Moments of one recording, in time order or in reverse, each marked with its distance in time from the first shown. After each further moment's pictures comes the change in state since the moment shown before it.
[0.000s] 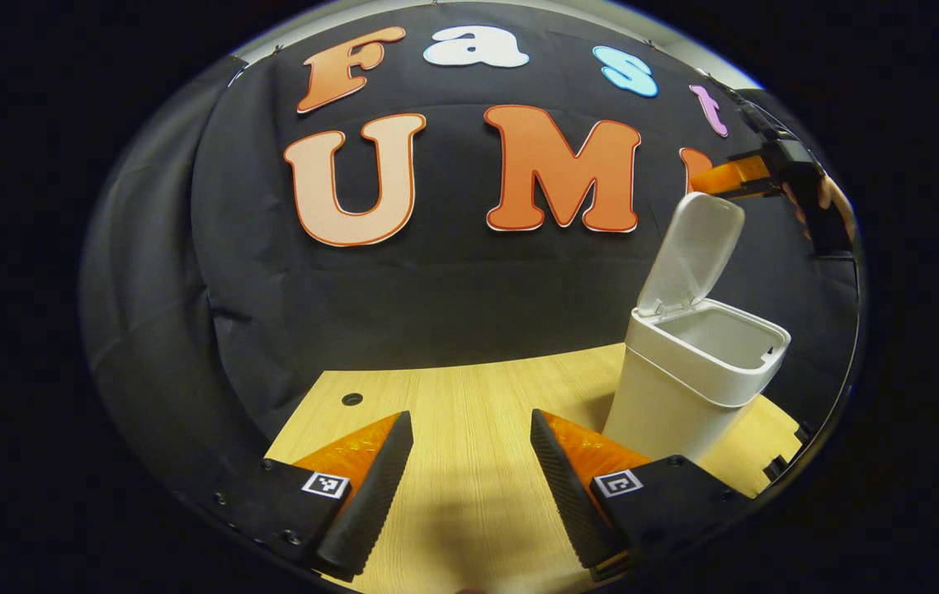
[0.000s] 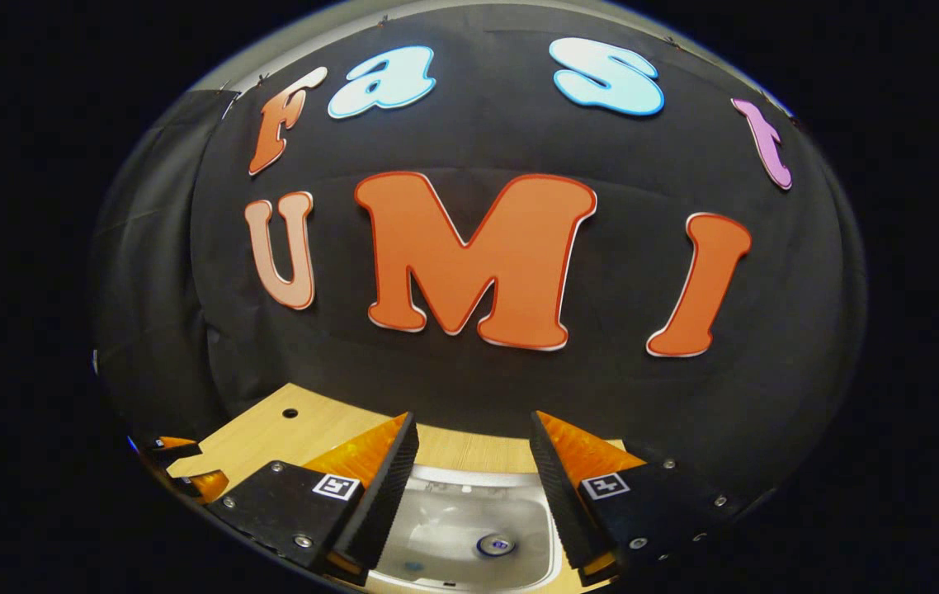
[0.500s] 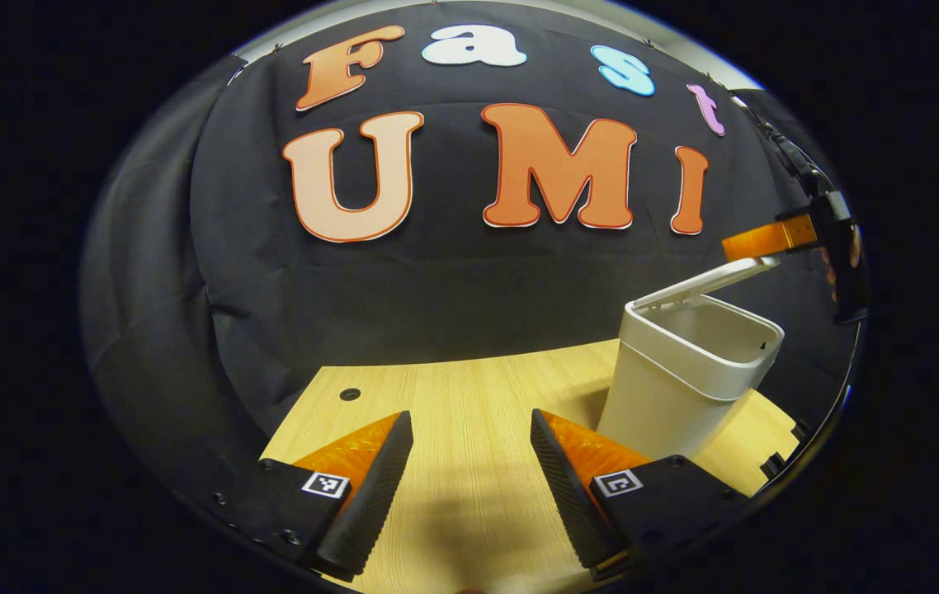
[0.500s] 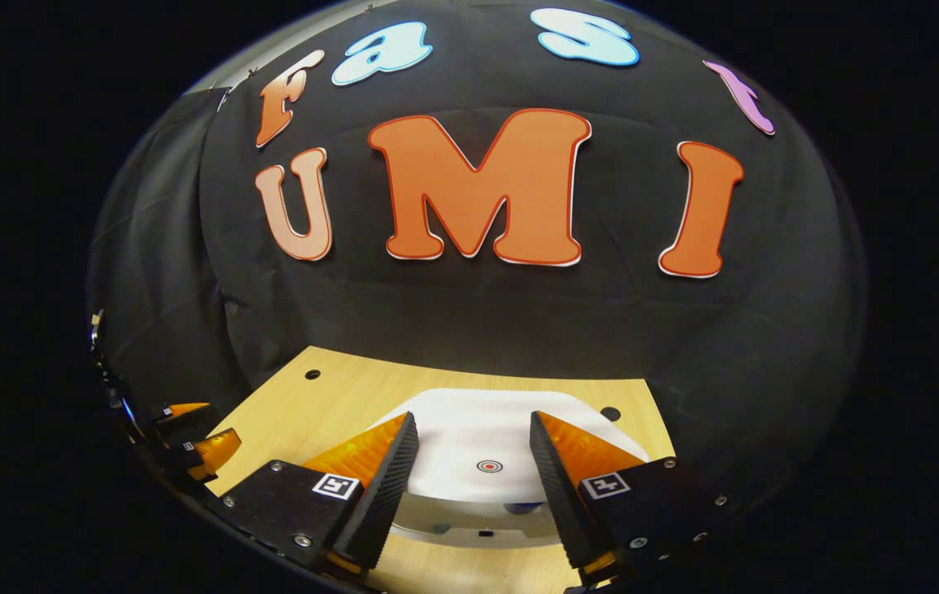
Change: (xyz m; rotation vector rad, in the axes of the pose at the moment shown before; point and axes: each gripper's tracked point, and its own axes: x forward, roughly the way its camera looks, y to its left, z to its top) left arm -0.005 -0.002 -0.004 0.002 0.011 -0.013; right arm -0.030 0.022 -0.091 0.070 0.145 0.035
